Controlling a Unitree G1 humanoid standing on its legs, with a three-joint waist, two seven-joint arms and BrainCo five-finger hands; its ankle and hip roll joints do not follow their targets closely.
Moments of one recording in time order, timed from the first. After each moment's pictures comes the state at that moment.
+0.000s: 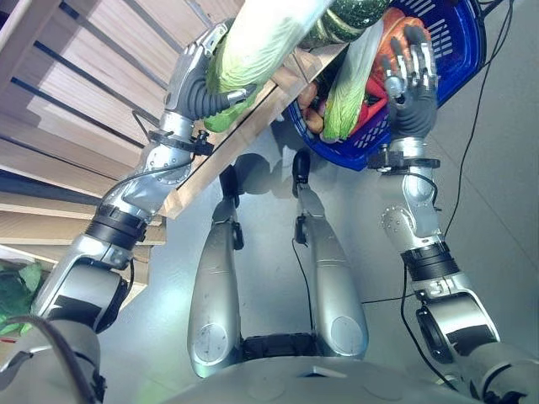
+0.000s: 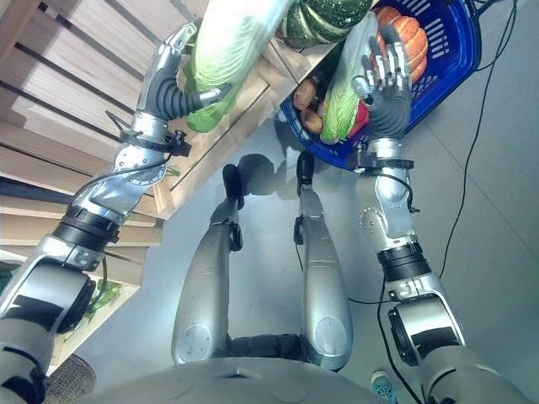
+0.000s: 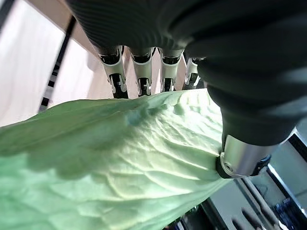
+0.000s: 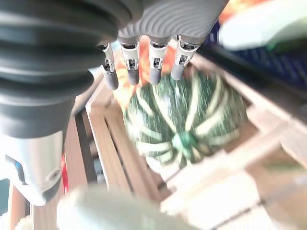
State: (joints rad) left arm -0.73 0.64 -0.40 0.29 0.23 -0.40 0.39; right arm -0.51 -0.37 0.20 0.15 0.63 -0.42 -0.06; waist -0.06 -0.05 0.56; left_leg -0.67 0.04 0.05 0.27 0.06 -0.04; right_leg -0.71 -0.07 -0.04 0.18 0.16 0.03
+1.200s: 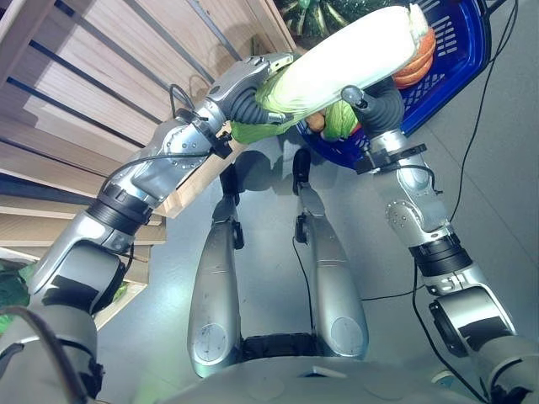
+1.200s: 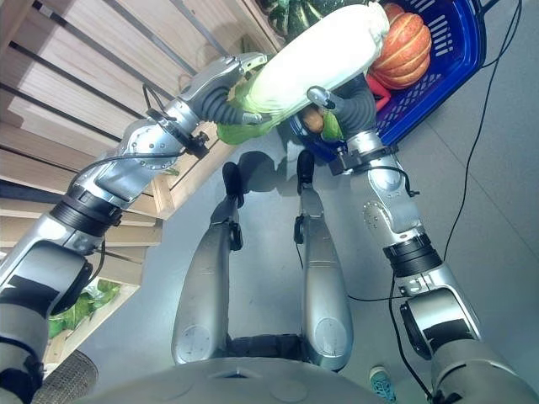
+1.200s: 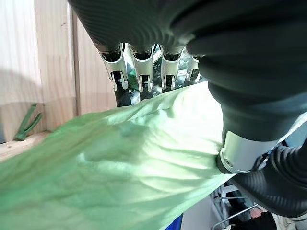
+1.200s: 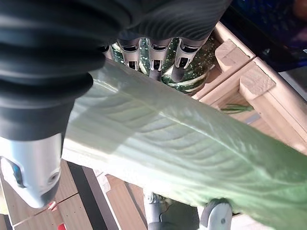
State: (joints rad) left arm -0.87 0.67 -0.56 0.20 0.19 -0.22 -0.02; right arm -0.56 -0.47 0.30 0.07 0.69 -0.24 0.05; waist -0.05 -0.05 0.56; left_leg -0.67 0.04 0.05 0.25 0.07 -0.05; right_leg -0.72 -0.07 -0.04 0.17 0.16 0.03
